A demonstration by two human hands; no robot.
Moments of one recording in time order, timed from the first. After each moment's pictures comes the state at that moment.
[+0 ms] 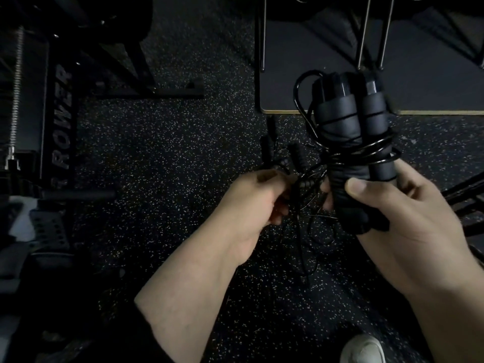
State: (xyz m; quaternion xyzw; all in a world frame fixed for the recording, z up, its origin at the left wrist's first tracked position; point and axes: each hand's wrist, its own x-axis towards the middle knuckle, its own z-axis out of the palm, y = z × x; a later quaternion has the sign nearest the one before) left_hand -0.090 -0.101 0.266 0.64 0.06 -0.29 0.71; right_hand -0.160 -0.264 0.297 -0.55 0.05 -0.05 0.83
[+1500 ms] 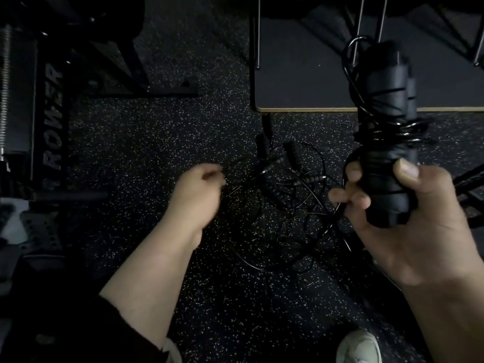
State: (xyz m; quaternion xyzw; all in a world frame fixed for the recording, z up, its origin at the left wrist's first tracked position) left_hand -0.066 -0.055 0.248 0.83 0.12 -0.14 0.53; right_hand -0.155 -0.280 0.290 -0.44 0.03 -0.01 0.90
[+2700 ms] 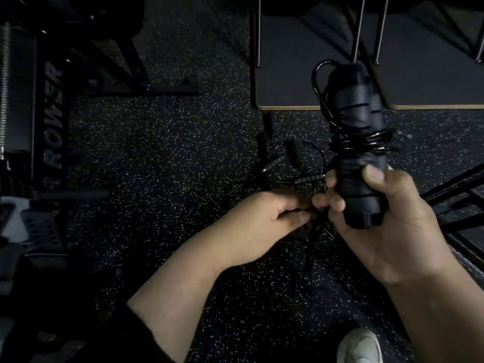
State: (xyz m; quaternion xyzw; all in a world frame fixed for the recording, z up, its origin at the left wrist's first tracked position) left_hand -0.097 -0.092 0.252 0.79 -0.25 -0.31 0.47; right_hand -0.152 -0.269 0.278 -0.43 0.05 0.02 0.90
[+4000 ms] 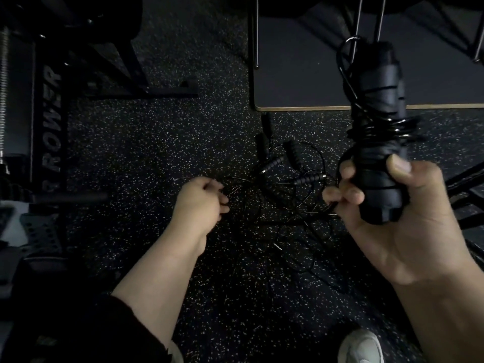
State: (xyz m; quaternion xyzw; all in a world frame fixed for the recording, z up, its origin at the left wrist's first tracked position) left_hand -0.068 -0.057 0.224 0.77 0.20 -0.17 0.58; right_hand -0.151 -0.276 0.288 -0.40 0.02 -0.01 0.92
